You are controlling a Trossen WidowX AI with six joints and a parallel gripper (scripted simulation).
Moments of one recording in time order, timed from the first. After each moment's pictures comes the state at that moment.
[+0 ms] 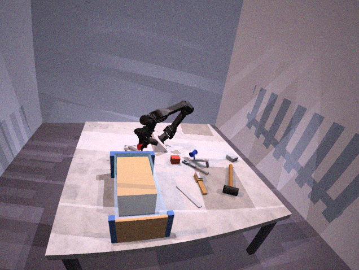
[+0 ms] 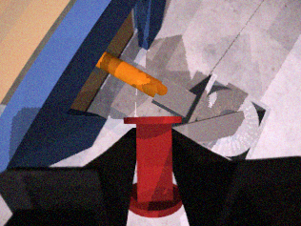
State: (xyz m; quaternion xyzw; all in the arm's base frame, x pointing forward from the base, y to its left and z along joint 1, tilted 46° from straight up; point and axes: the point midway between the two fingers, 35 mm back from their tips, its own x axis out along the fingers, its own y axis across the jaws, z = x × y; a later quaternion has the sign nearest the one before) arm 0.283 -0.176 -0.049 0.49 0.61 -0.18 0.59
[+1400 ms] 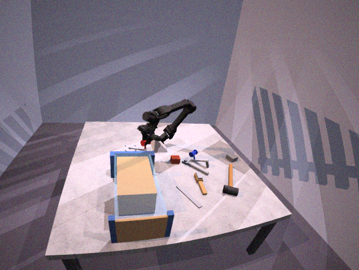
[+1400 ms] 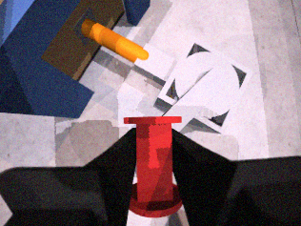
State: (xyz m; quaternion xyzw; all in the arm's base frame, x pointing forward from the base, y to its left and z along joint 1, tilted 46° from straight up) arm 0.233 -0.162 -0.031 0.49 0.61 -0.17 0.59
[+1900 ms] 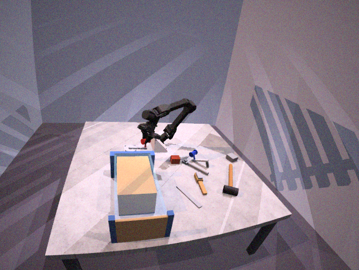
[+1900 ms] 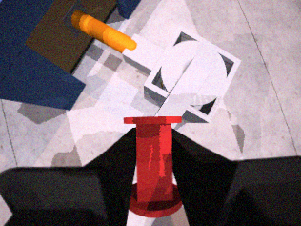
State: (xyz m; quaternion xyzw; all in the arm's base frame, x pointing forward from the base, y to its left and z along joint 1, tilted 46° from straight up) arm 0.211 -0.163 -0.029 0.49 0.61 -0.17 0.59
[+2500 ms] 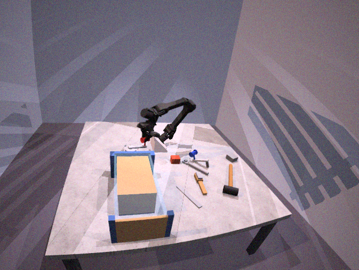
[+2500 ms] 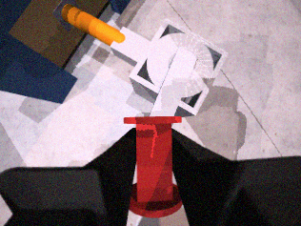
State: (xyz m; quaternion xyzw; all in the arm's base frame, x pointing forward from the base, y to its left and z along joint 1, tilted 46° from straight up) arm 0.190 -0.166 -0.030 0.49 0.61 -0.16 0.59
